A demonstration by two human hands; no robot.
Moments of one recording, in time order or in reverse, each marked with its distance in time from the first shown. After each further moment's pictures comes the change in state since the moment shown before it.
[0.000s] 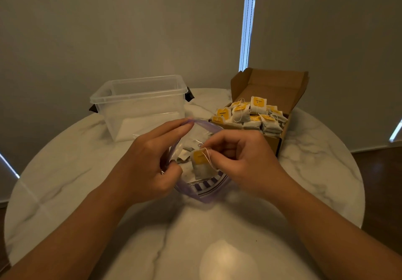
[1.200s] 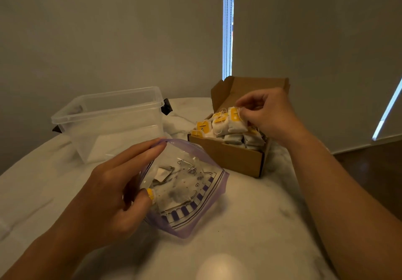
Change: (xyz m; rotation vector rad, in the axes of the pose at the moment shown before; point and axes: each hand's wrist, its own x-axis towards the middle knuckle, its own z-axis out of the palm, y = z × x) left_hand 0.002 -0.002 0.004 -0.023 0.035 0.016; right_hand 0.078 0.053 -0.110 -0.300 0.337 0.179
